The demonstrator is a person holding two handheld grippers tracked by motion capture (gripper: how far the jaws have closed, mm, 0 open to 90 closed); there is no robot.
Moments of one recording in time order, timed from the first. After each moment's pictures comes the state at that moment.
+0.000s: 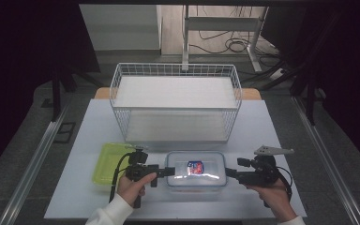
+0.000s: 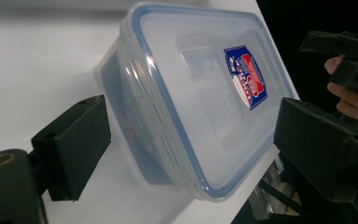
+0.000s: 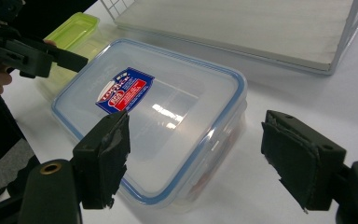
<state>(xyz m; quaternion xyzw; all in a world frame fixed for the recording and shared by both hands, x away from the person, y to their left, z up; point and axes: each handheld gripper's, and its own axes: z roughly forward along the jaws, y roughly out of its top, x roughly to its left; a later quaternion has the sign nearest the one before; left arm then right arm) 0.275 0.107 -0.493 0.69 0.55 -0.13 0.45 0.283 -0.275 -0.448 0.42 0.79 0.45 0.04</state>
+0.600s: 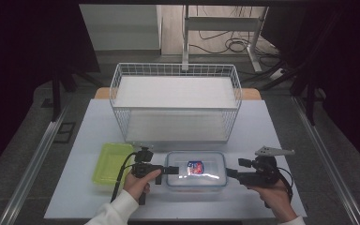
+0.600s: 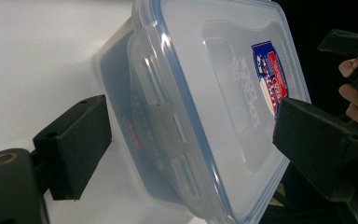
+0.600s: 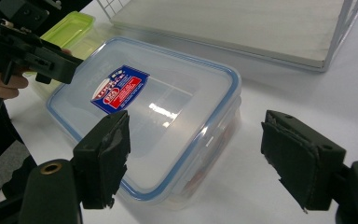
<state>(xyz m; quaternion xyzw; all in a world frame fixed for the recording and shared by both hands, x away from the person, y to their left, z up) 0.294 0.100 -0.511 0.68 0.56 -0.17 0.43 0.282 -0.278 -0.450 0.42 0.79 0.45 0.05</state>
